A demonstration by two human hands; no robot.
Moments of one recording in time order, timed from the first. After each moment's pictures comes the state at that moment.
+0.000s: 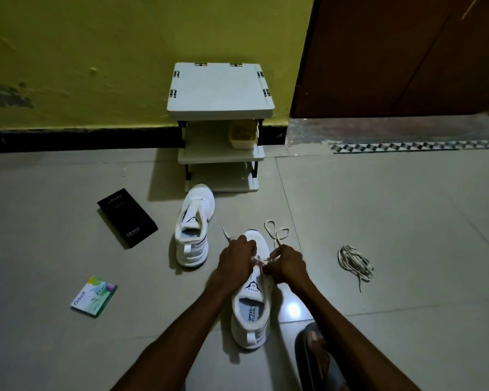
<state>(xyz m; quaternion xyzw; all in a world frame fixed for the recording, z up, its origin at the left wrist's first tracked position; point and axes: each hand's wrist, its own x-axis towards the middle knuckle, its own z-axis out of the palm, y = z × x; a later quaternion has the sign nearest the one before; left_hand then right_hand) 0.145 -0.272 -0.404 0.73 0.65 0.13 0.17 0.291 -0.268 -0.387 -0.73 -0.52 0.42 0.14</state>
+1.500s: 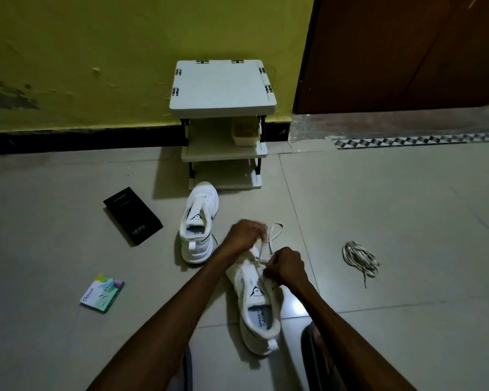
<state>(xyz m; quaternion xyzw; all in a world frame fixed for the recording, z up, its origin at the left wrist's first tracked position) 0.140 -0.243 -0.349 0.54 0.64 0.25 0.49 0.280 -0.277 -0.386 -0.72 -0.57 0.39 0.09</state>
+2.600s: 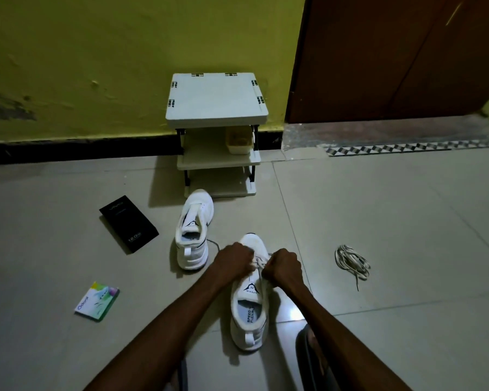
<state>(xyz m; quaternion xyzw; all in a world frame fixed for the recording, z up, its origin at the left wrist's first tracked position) 0.137 -0.264 -0.368 0.76 0.61 -0.07 0.21 0.281 -0.276 -0.384 -0.75 -0.57 0.33 0.09</state>
